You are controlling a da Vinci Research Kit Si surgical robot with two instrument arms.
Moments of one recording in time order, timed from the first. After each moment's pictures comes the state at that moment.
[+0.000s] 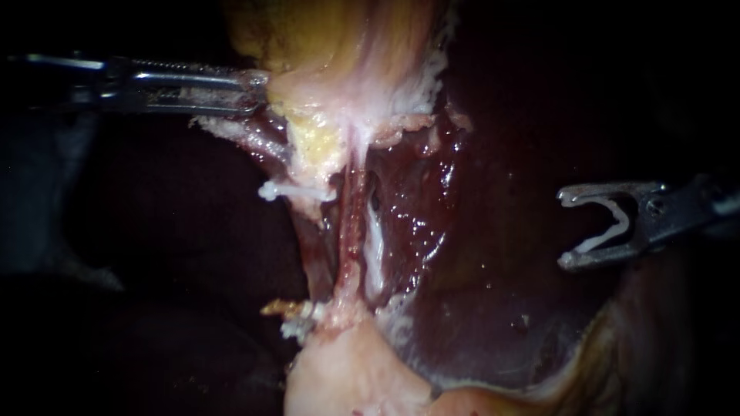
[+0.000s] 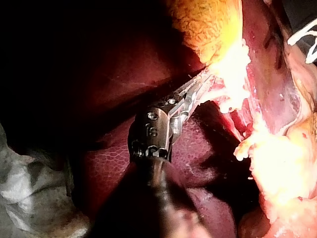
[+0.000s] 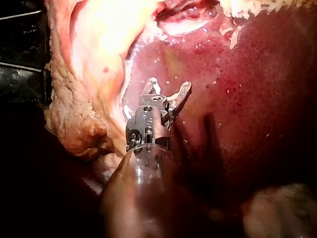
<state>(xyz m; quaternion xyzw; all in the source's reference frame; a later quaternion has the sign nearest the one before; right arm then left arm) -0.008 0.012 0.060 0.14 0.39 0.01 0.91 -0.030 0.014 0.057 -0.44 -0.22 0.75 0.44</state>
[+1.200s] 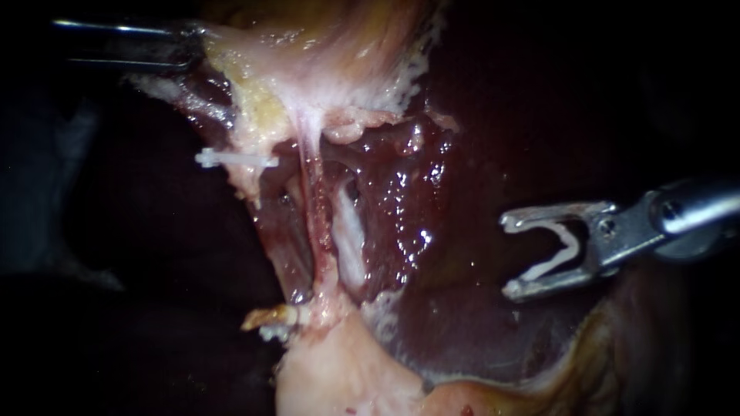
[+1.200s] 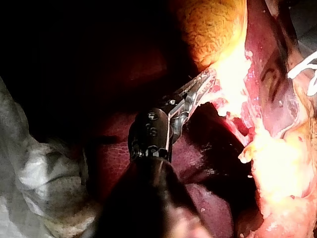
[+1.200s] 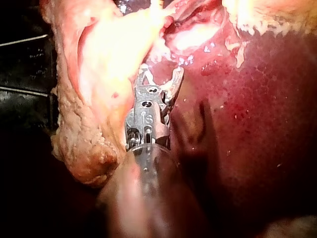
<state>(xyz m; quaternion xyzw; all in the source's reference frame) 0.002 0.010 0.058 0.21 0.48 0.05 0.85 -0.024 0.017 0.050 -0.45 -0.22 0.73 0.46</state>
